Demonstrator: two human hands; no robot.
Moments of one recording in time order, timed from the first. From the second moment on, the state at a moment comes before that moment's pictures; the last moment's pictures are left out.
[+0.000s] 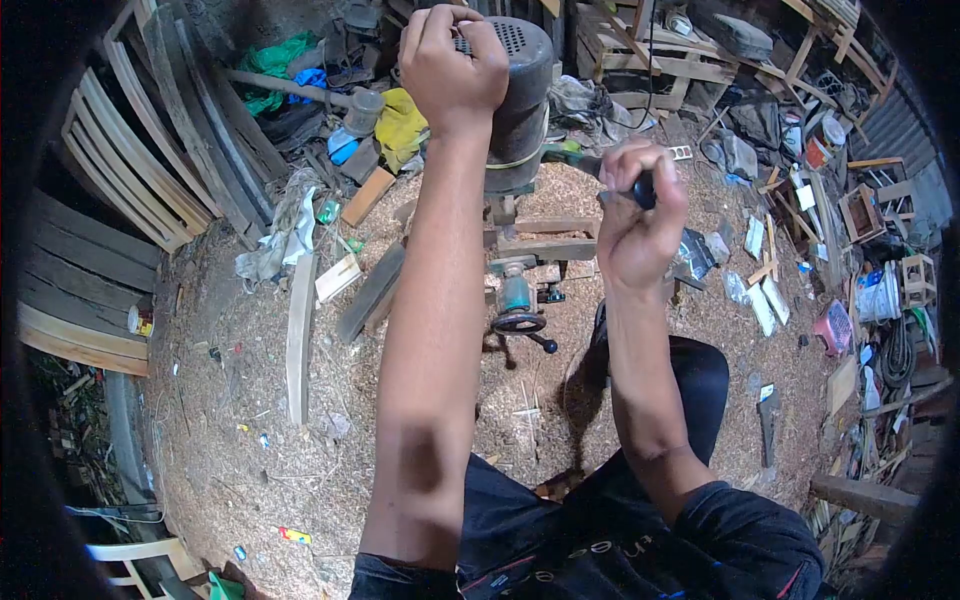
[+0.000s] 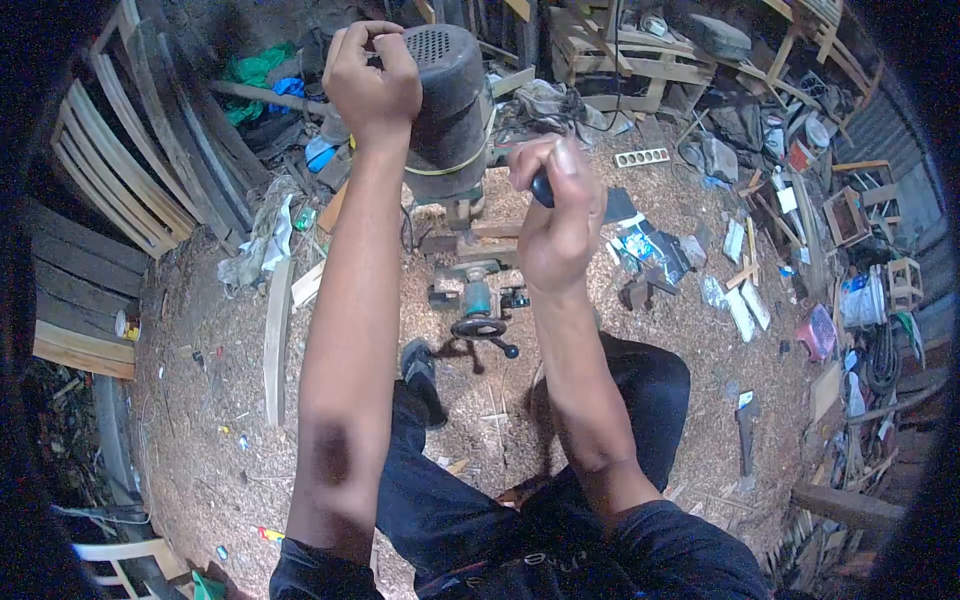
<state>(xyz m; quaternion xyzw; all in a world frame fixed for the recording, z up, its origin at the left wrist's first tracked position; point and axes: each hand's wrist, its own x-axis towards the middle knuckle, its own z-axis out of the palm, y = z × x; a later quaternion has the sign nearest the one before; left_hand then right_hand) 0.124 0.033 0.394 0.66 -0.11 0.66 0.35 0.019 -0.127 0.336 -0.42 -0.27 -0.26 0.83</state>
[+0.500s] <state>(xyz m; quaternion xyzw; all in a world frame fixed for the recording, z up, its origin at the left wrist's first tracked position) 0.118 0.030 0.398 0.65 -0.12 0.67 0.34 -0.013 -0.130 0.298 -0.44 -0.31 -0.28 0.80</state>
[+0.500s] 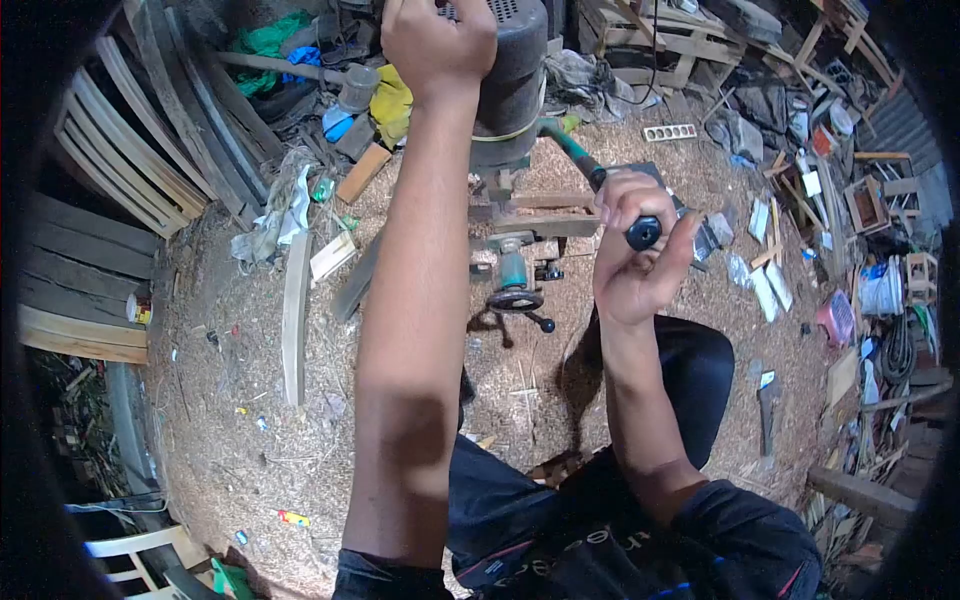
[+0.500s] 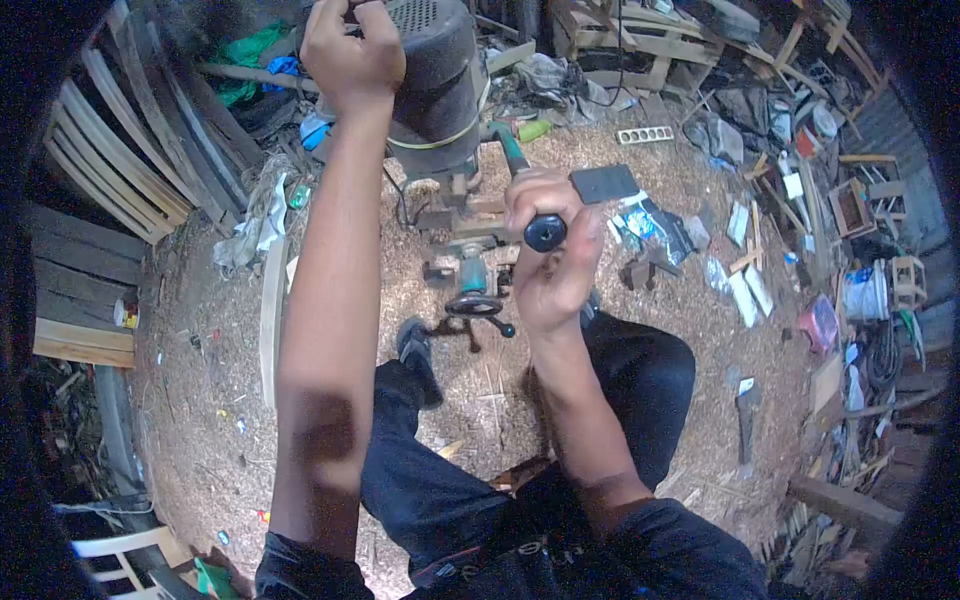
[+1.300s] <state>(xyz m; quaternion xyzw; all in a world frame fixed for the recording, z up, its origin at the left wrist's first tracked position) 0.130 0.034 0.381 0.66 -0.09 0.66 0.35 -0.065 -0.146 0.262 -0.56 -0.23 -0.24 0.76</state>
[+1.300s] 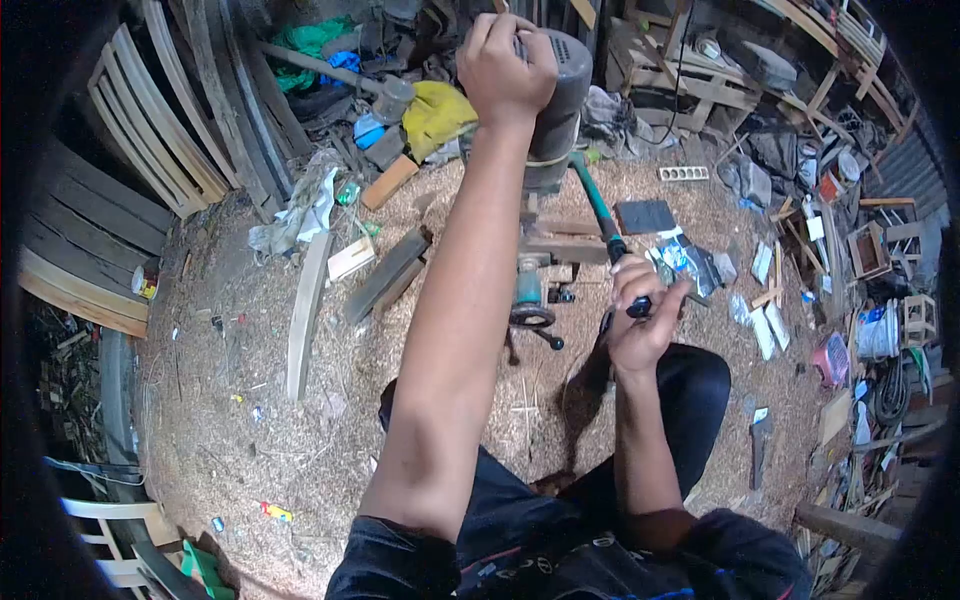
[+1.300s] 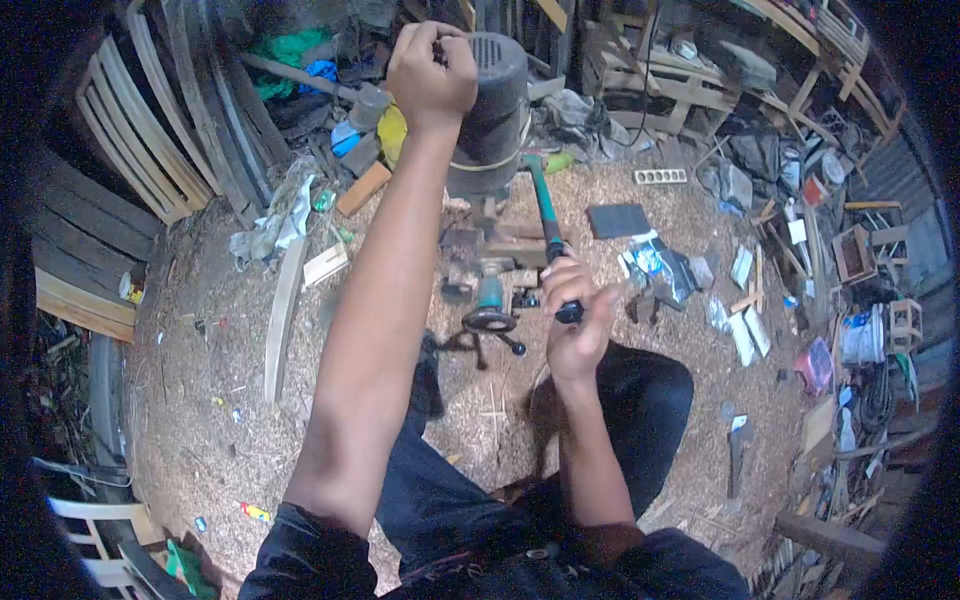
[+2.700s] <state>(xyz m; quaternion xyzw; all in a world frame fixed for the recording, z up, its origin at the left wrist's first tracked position) -0.024 0.024 0.250 0.89 -0.06 0.28 0.35 -0.057 -0.159 0.255 -0.92 -0.04 0.01 0.40</state>
